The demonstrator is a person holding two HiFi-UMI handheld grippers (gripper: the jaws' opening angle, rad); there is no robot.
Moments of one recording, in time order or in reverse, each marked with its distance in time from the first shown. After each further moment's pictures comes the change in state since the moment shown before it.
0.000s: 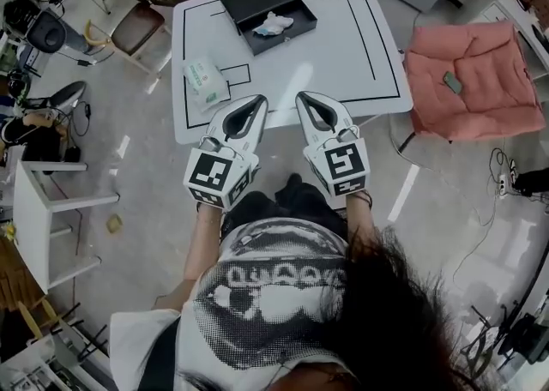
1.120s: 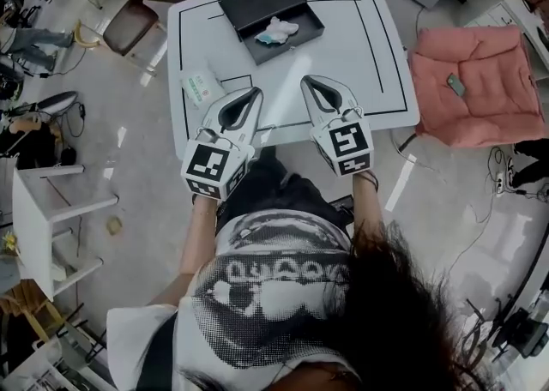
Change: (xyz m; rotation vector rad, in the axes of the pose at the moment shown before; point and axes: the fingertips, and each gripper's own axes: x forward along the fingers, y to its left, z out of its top) left arm 0.061 0.087 -0.012 0.000 0.059 0.002; right arm 0.104 -0.056 -0.011 -0.040 0.084 0.006
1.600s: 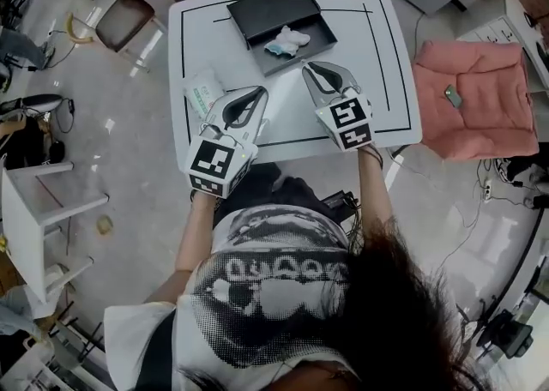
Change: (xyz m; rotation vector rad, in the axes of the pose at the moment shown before) left arm 0.032 0.066 -0.008 -0.008 0.023 -0.031; right arm 0.110 -0.031 -0.019 -0.095 0.148 0.065
